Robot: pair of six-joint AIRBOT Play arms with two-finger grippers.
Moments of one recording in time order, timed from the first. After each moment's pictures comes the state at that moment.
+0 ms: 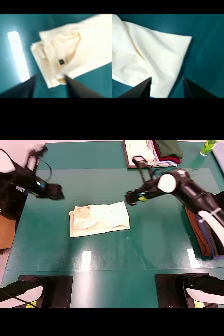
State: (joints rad) left arm -0.15 -1.23 1.40 1.33 -1.38 -1.52; right arm 0.47 -1.32 1.33 -1.40 1.01 1.66
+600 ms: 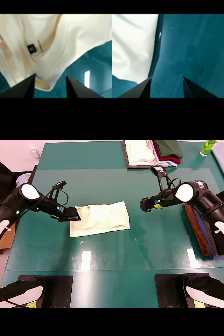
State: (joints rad) left arm -0.15 -1.23 1.03 1.05 -1.19 -1.45; right arm 0.36 -1.19 1.12 -1.41 1.00 1.66
